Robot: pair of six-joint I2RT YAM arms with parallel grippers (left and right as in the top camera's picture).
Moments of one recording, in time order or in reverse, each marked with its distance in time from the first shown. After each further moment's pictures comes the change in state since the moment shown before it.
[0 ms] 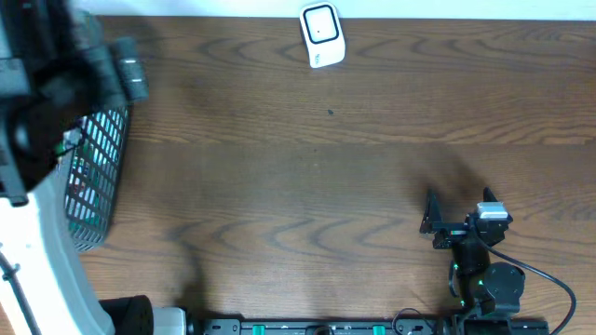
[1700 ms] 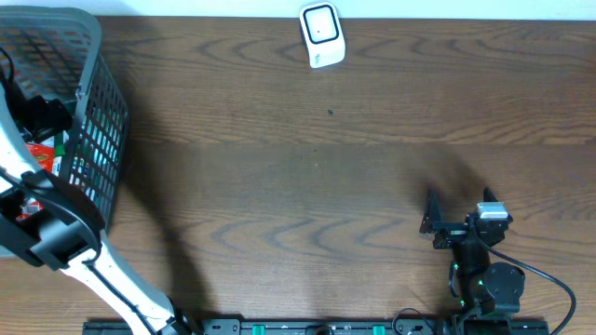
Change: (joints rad) left arm 0.462 0.625 -0.135 -0.005 -0.038 0.105; right arm 0.000 0.000 0.000 0.000 0.000 0.000
